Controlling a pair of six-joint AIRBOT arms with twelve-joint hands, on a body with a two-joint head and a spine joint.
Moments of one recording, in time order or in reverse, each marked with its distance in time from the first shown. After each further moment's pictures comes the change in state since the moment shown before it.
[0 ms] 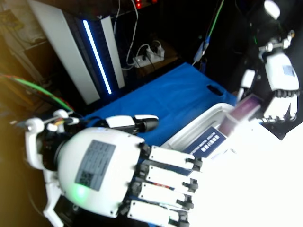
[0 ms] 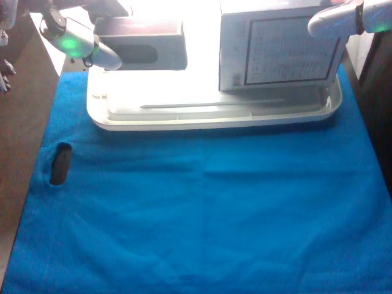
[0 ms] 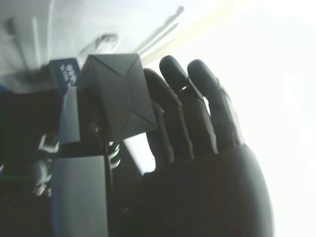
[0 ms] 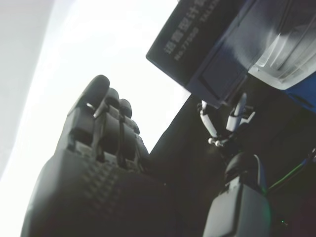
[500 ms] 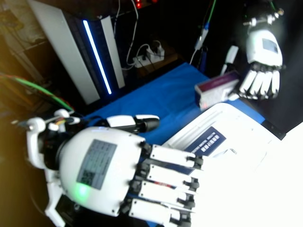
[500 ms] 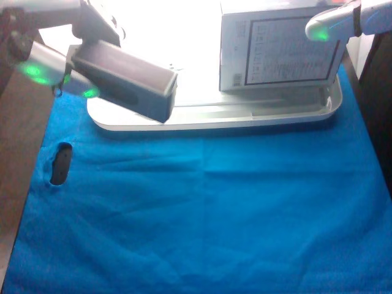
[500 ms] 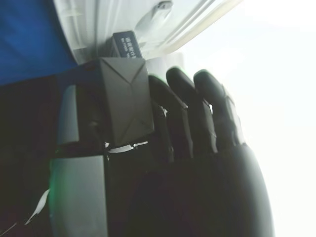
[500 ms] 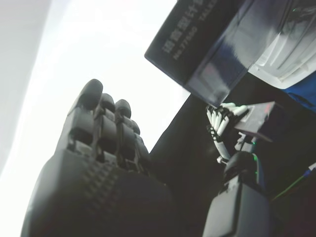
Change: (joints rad) left arm -0.005 0.228 -0.282 0.107 -0.090 0.000; right arm 0.000 -0.005 0.000 0.000 0.000 0.000
